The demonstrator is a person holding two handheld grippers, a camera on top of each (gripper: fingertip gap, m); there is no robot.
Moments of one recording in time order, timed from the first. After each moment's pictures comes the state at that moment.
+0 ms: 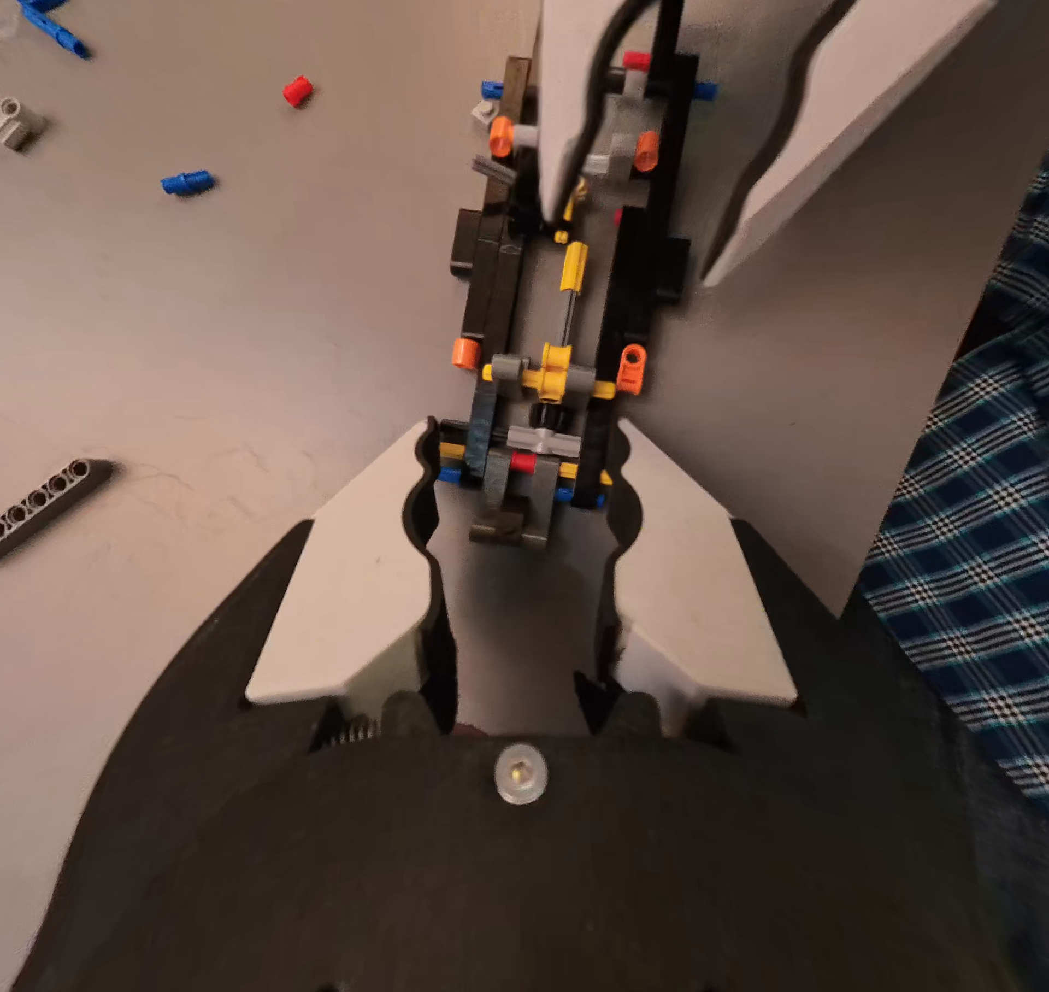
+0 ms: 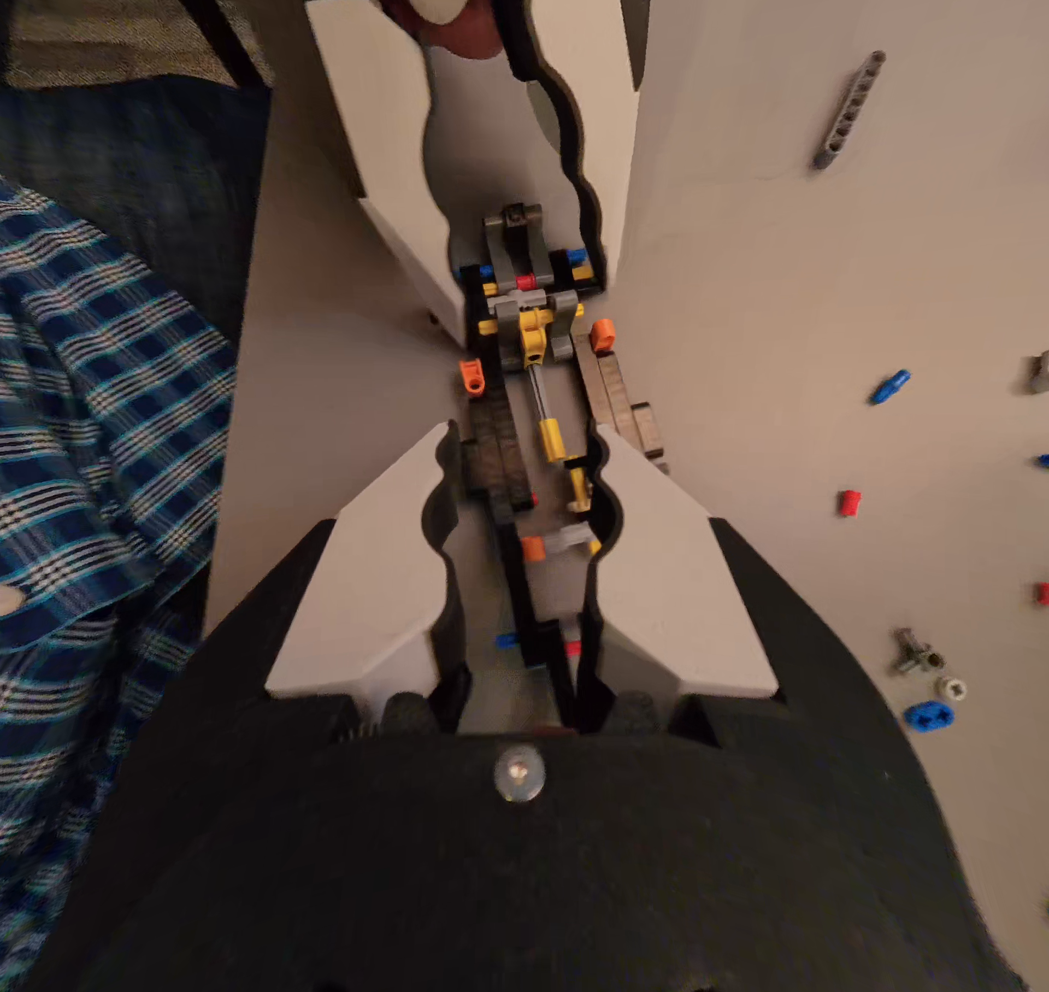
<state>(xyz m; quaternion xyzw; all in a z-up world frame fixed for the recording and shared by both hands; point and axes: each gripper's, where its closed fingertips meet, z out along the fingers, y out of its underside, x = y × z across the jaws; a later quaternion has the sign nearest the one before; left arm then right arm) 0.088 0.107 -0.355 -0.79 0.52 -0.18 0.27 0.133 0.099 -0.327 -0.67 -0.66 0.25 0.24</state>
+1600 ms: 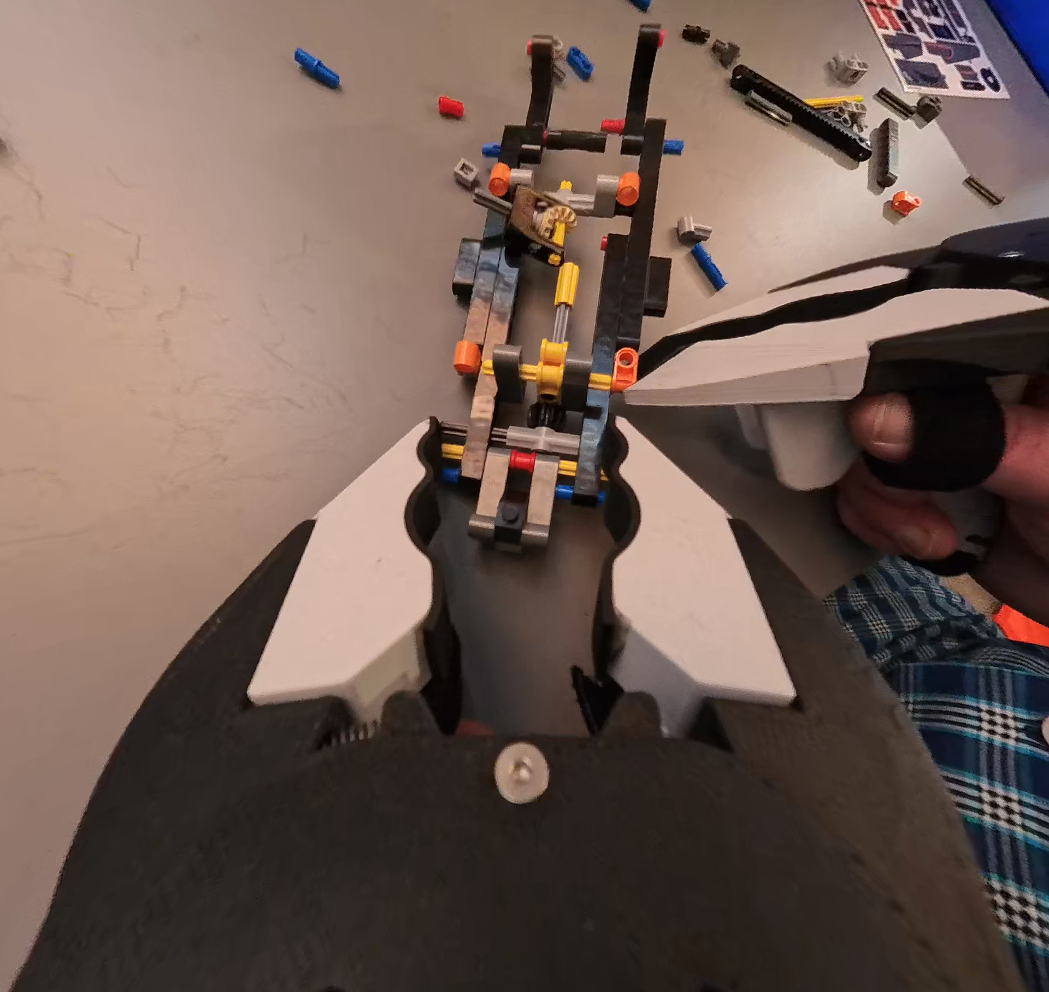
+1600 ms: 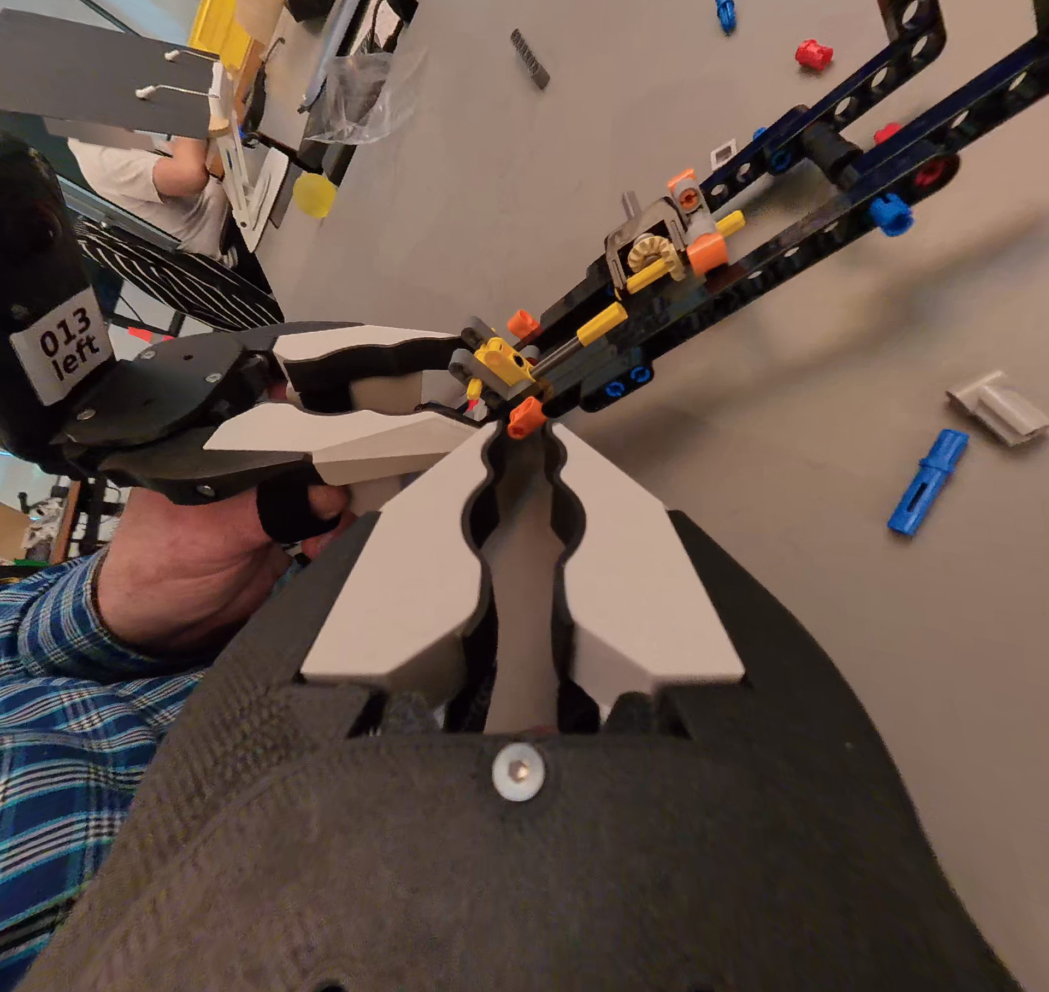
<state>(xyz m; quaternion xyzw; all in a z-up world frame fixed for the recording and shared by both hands) 0.129 0.093 -0.343 -0.90 0.14 -0.23 0.35 0.155 0.091 -0.329 -0.84 -0.17 0.45 0.25</state>
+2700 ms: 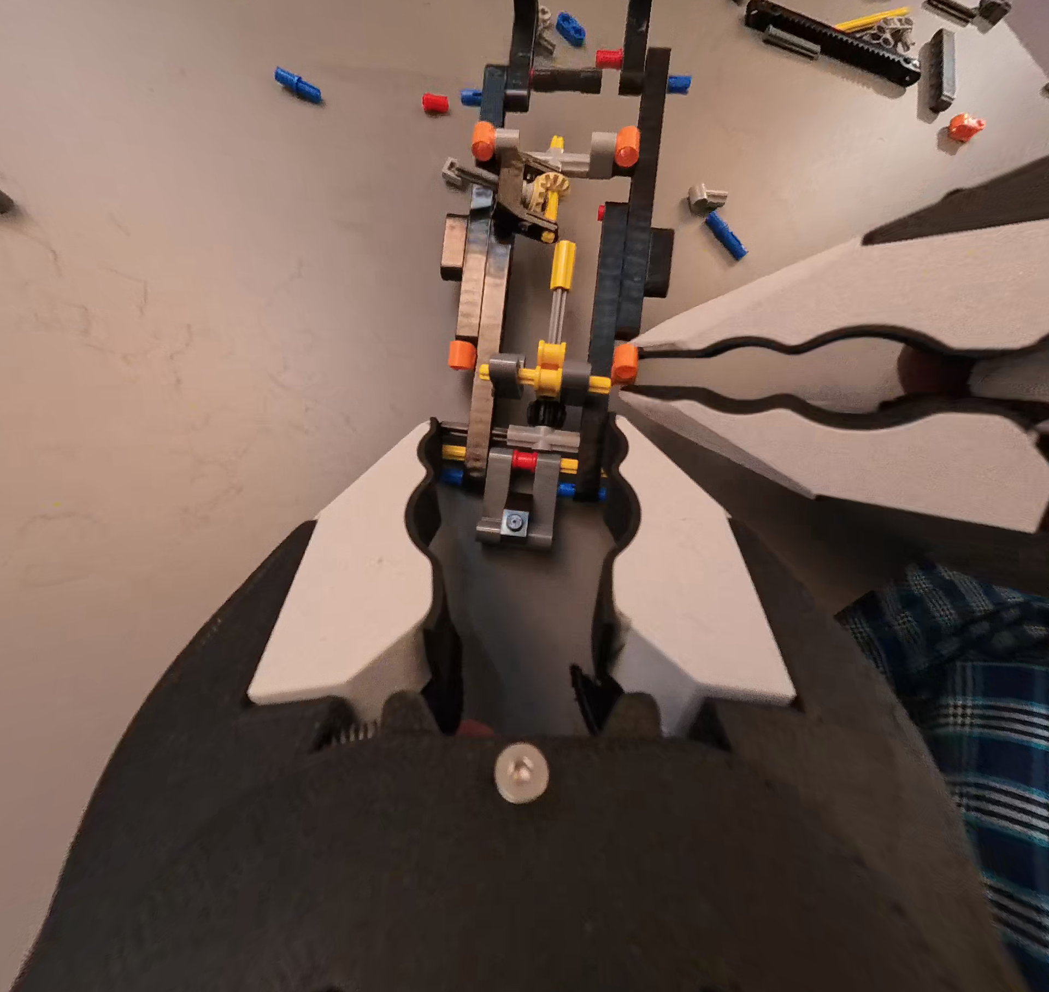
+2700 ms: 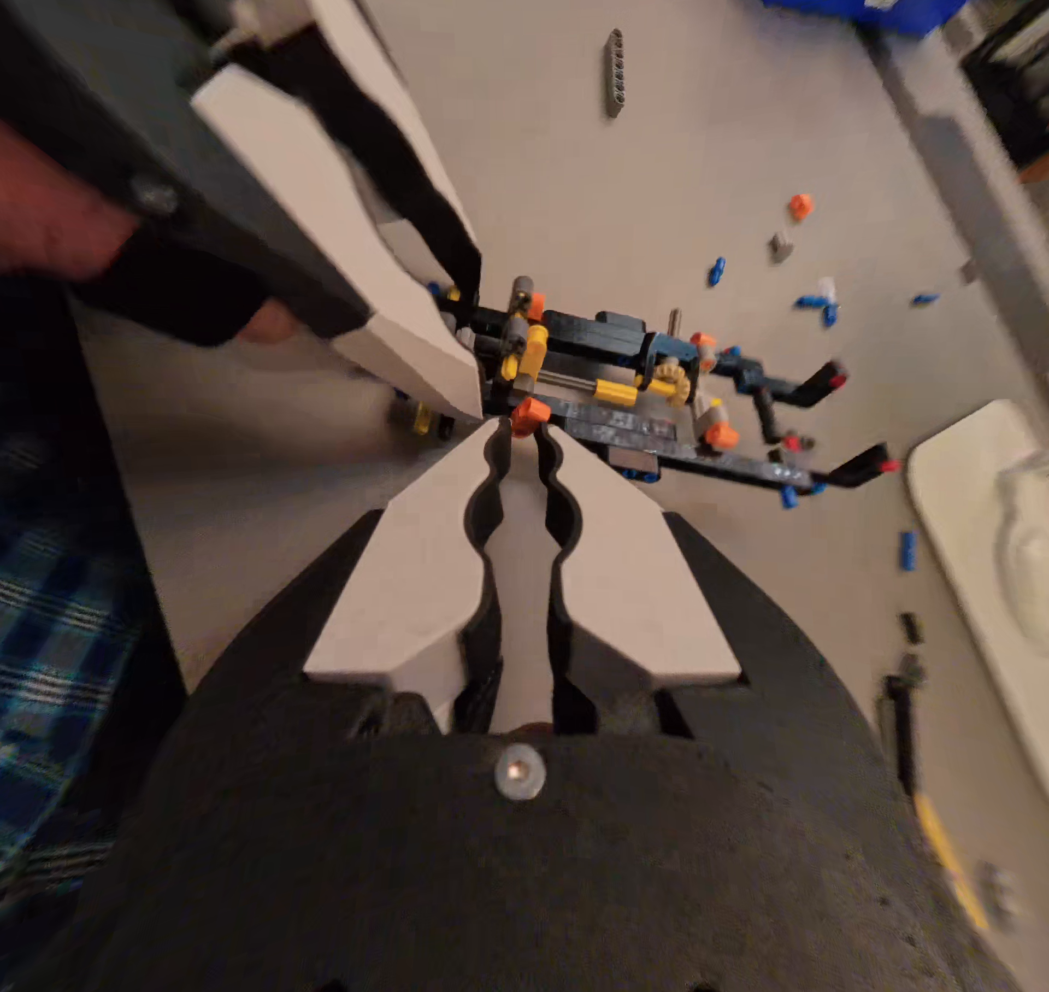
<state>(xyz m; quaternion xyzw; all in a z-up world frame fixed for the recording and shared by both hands) 0.130 0.096 -0.347 -0.90 0.19 -0.19 0.35 0.159 0.096 -0.332 -0.71 -0.55 0.05 0.43</state>
